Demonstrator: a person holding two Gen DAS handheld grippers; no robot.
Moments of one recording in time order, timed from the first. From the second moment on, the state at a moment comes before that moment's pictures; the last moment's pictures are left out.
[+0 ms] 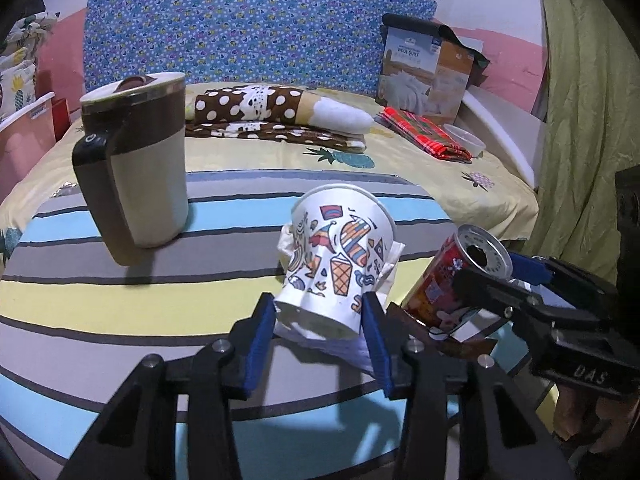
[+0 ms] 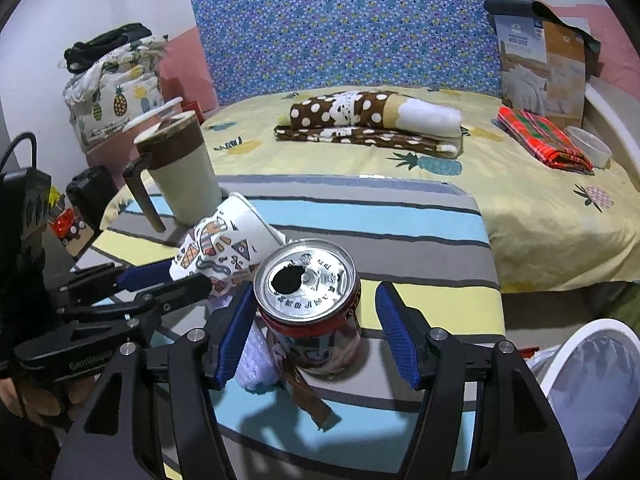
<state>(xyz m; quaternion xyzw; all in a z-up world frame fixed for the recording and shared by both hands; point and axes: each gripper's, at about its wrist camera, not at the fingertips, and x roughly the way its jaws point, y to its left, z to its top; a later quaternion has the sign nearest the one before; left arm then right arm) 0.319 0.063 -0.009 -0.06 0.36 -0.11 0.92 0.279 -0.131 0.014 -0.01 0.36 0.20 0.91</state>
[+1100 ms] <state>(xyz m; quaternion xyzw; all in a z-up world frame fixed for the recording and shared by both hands) 0.227 0.031 0.034 -0.05 0.32 -0.10 0.94 0.219 -0.171 0.044 0.02 0.32 0.18 0.93</state>
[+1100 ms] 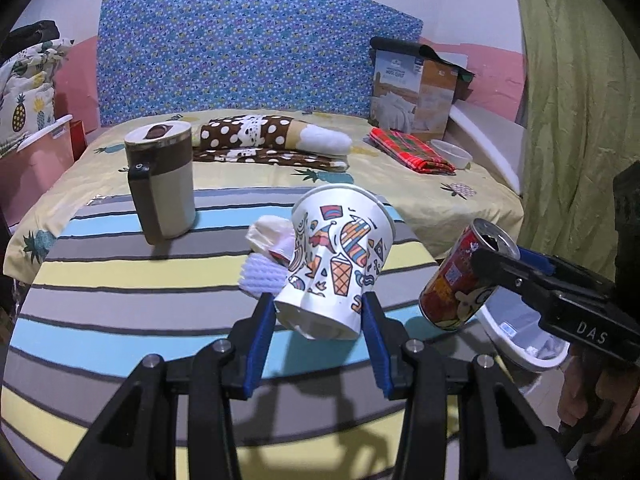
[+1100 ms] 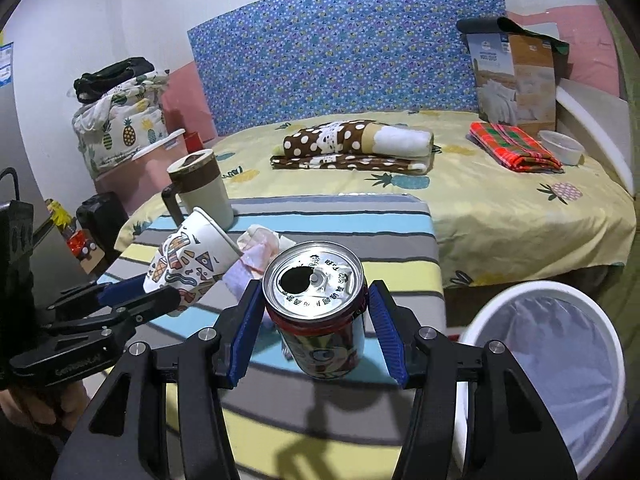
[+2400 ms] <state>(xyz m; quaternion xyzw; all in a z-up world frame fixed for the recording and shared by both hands) 0.203 -0.146 0.017 0.00 0.36 -0.25 0.90 0.164 -0.306 0.021 0.10 0.33 0.04 0.94</state>
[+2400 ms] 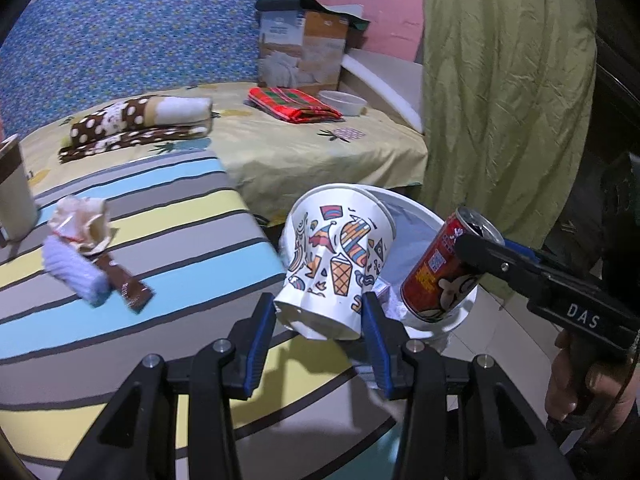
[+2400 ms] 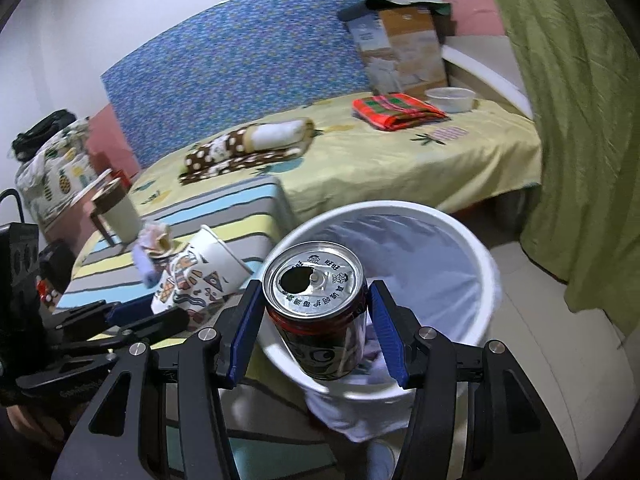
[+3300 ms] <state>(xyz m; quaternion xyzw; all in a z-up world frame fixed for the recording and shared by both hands) 0.240 -0.222 -0.018 0.03 0.41 -0.31 0.86 0.177 -0.352 -0.010 0.12 0.37 0.00 0.92</state>
